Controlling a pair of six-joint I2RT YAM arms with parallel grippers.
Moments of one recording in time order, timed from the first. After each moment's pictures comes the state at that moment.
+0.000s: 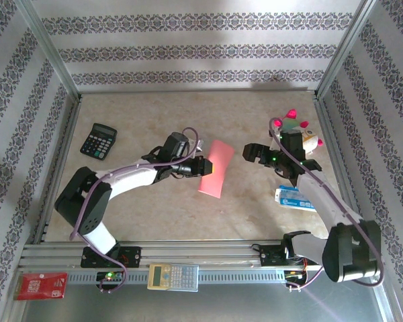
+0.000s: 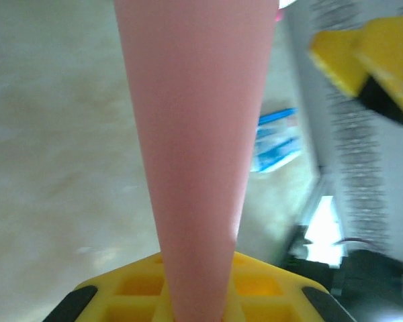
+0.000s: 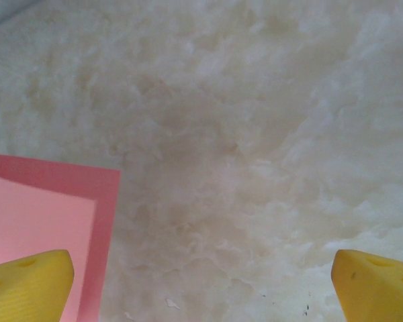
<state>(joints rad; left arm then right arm) -0.62 1.64 0.93 0.09 0.62 -0.76 0.13 1.15 0.76 -0.35 -0.31 0.40</state>
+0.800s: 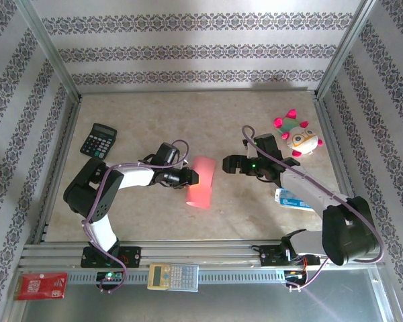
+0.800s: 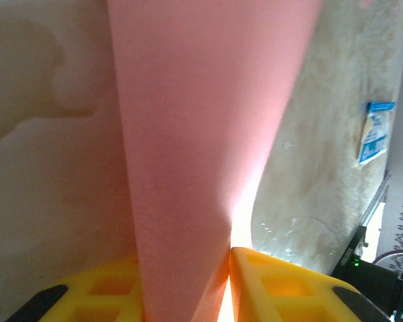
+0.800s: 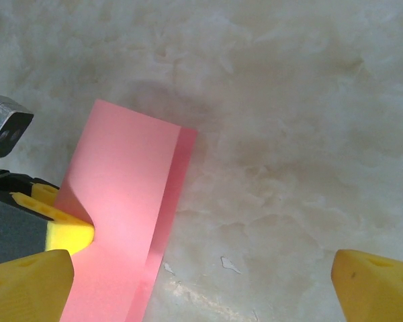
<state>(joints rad) -0.50 1.77 0.83 -0.02 0.62 -0.69 0.35 1.32 0.76 -0.32 -0.34 0.42</state>
